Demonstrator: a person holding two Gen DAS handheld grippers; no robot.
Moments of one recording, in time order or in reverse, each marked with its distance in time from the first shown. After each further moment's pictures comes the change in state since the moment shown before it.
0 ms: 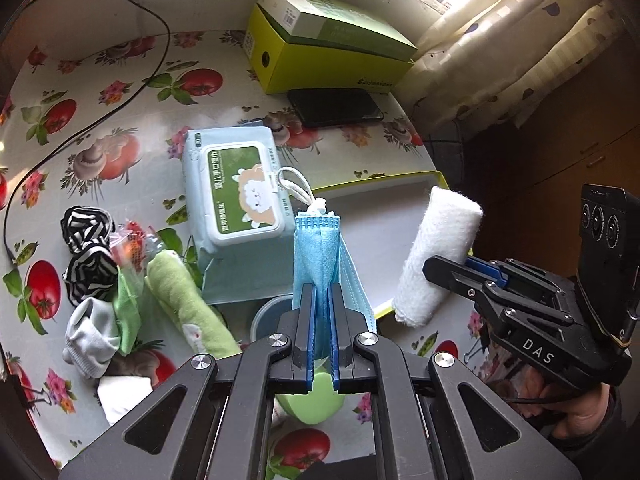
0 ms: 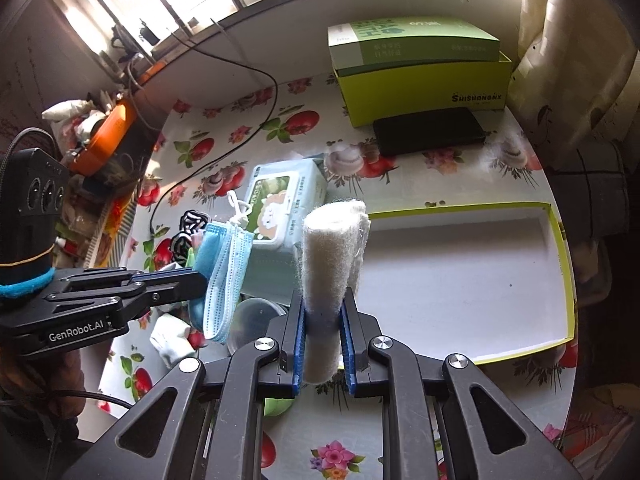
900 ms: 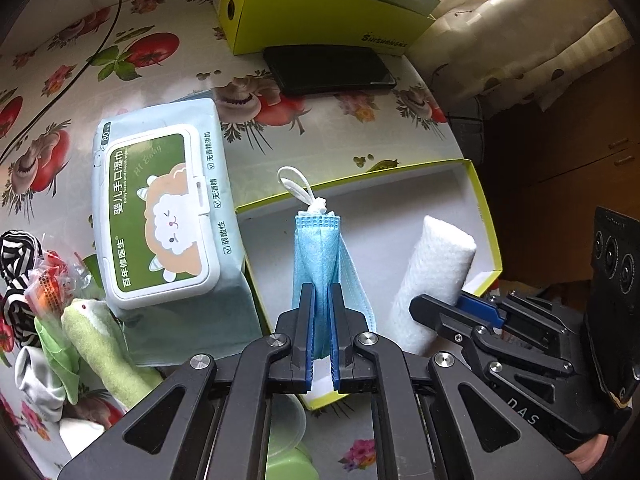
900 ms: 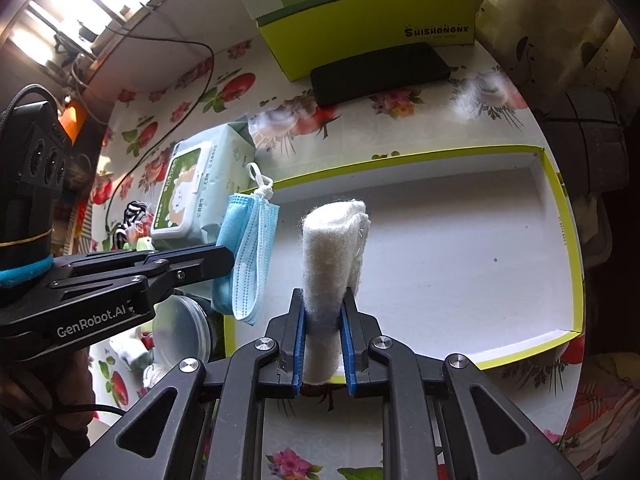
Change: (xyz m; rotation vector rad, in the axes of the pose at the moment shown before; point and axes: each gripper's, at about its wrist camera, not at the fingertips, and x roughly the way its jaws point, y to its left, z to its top) left arm 0.093 -0.019 0.037 -0.024 0.114 0.040; right arm 0.055 -0.057 0.004 0.087 0.141 -0.024
